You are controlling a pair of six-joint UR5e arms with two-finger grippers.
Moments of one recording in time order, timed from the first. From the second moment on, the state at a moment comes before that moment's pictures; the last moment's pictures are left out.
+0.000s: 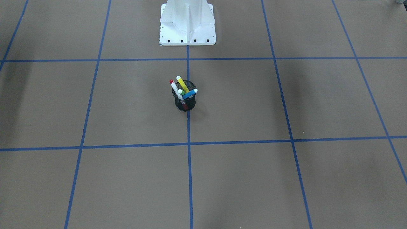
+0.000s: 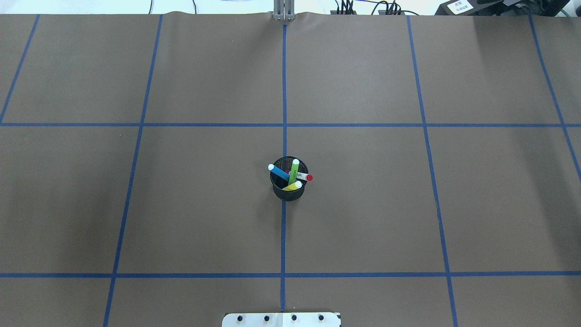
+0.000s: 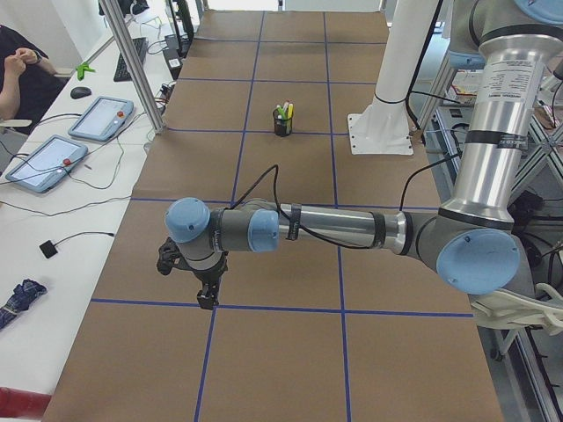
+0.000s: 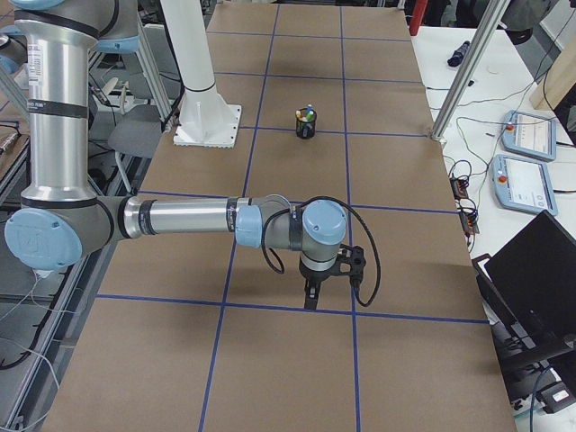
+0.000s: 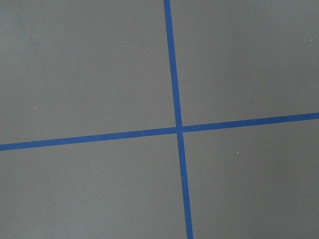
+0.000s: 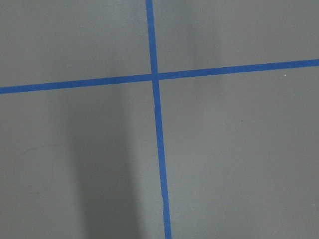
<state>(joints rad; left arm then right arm) -1.59 -1.72 -1.50 -1.47 -2.36 0.13 1.58 -1.64 1.72 -1.67 2.35 0.07</state>
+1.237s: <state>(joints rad) -1.58 -1.74 -1.50 -1.48 -2.36 0.12 1.57 -1.59 1.73 -1.66 2.36 0.06</state>
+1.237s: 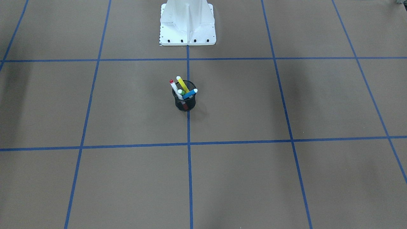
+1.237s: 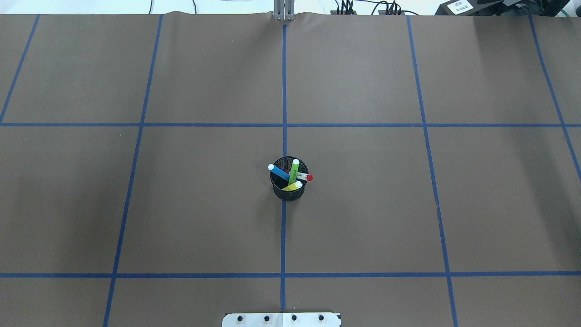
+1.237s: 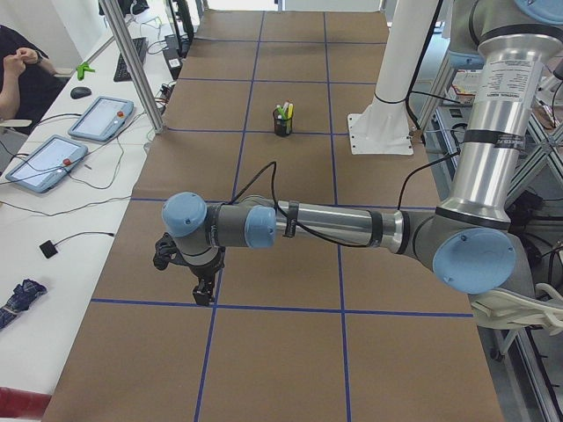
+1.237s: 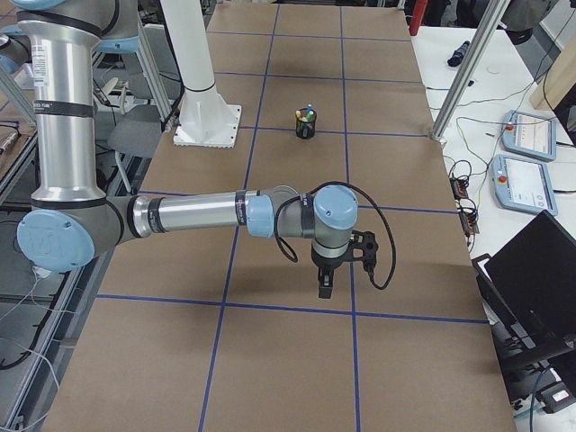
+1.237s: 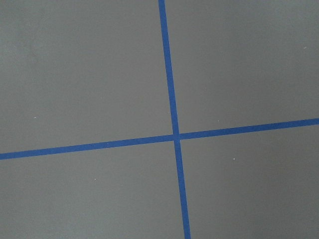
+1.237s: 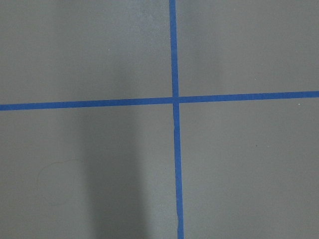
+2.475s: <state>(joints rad) -1.52 -1.76 -1.55 -1.67 -2.42 0.11 1.53 -1.58 1.75 -1.67 2.36 0.07</state>
